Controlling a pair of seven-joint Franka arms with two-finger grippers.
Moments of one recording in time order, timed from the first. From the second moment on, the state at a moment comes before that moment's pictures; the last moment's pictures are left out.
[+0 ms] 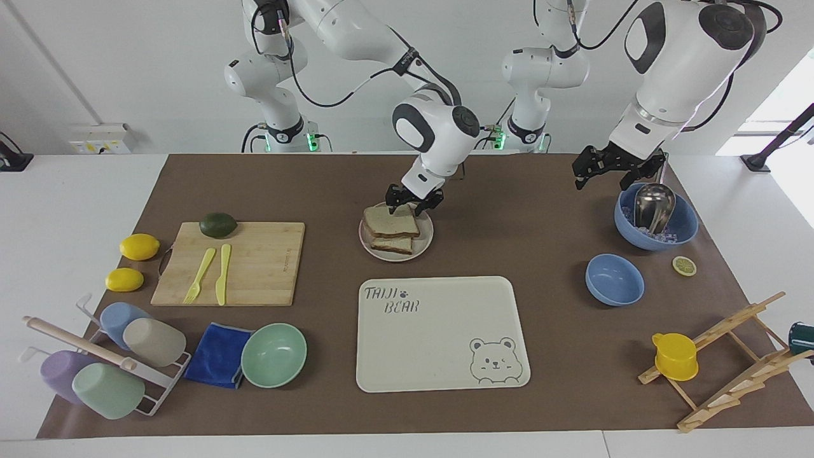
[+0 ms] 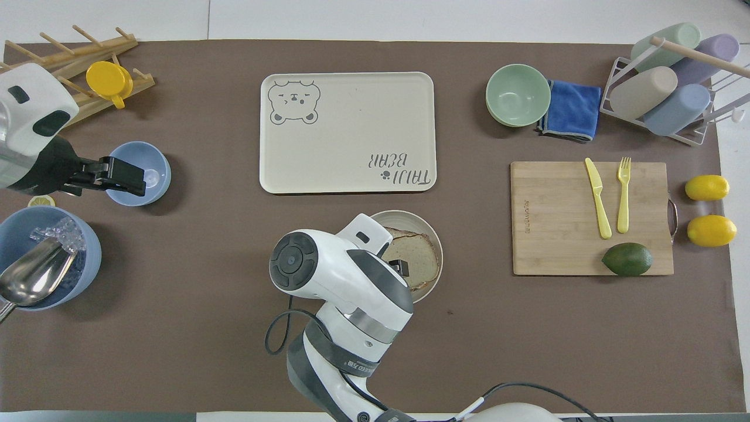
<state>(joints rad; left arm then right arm) -0.17 0.00 0.01 -1.65 -0.04 1.60 -0.06 0.75 0.38 0.04 -1.73 -0.16 1.85 0.78</state>
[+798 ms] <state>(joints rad) -0.17 0.00 0.01 -1.65 -0.04 1.60 -0.06 0.19 0.01 0.03 -1.71 -0.02 1.61 0.41</state>
